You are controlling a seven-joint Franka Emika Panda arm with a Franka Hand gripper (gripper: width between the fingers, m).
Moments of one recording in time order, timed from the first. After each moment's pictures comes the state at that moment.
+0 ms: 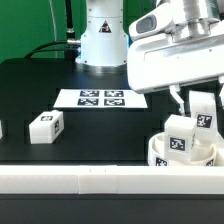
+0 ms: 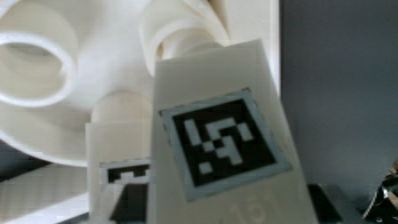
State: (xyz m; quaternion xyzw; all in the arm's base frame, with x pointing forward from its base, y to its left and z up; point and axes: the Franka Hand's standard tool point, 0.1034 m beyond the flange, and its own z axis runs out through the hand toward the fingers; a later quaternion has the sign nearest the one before) arm 0.611 0.108 0.082 -0.94 0.16 -0.27 0.09
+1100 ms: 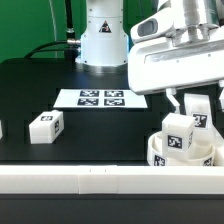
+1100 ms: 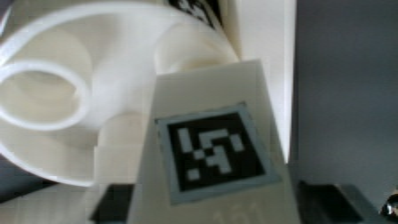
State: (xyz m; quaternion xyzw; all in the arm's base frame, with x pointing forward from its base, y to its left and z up) arm 0.599 0.110 0.073 -0.95 0.15 -0.27 0.08
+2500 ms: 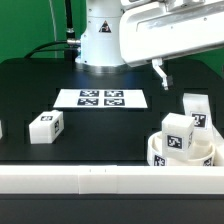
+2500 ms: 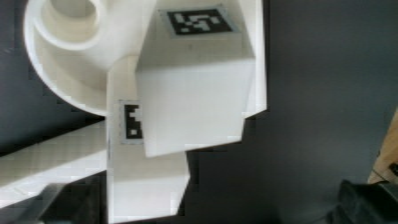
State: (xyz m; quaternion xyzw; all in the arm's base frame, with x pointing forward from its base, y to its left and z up) arm 0.603 0.098 0.122 -0.96 0.15 -0.23 0.10
